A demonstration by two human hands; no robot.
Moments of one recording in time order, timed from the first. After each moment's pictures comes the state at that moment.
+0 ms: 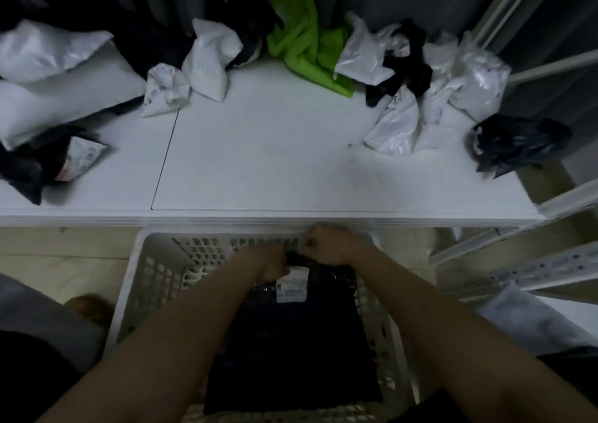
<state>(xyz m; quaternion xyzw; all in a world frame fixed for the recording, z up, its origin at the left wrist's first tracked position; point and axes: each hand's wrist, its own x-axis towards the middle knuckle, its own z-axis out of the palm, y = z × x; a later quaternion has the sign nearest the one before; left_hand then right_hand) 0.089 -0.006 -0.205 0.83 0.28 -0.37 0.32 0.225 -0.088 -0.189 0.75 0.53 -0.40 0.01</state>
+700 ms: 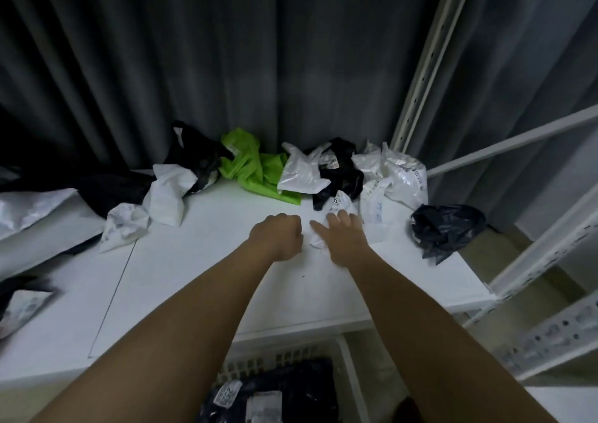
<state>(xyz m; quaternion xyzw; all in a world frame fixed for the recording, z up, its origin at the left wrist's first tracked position) 0.247 0.042 -0.038 0.94 0.29 -0.05 0.15 0.387 -0.040 -0.101 0.84 0.52 0.09 0.14</state>
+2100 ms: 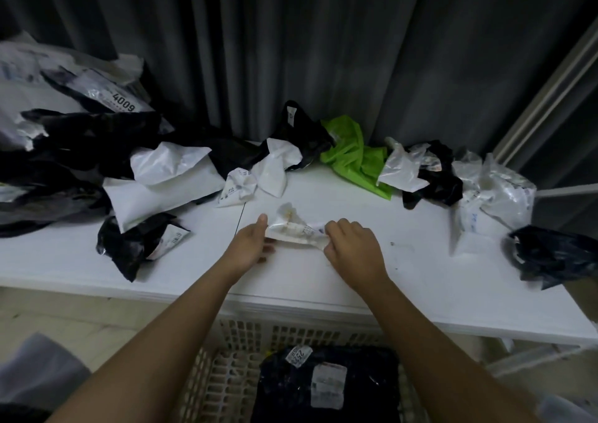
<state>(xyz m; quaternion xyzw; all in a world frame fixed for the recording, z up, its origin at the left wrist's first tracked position) 0.031 0.125 -0.098 0.63 0.47 0.21 0.59 0.215 0.017 -0.107 0.71 0.64 0.24 -0.17</state>
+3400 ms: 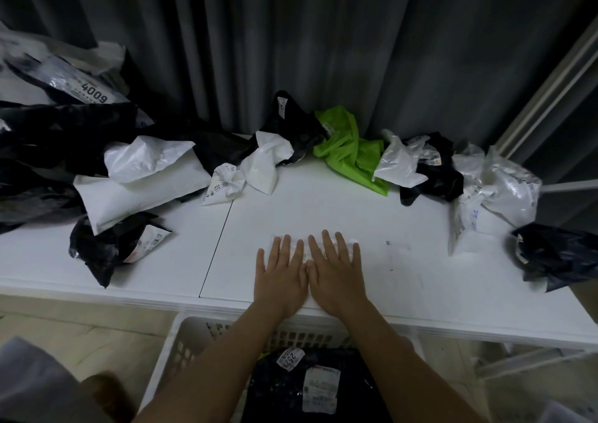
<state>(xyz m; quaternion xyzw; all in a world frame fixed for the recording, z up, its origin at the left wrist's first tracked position) 0.091 0.067 -0.162 0.90 0.42 0.00 0.13 0.200 0.007 -0.154 0.82 0.57 -0.05 -0.05</state>
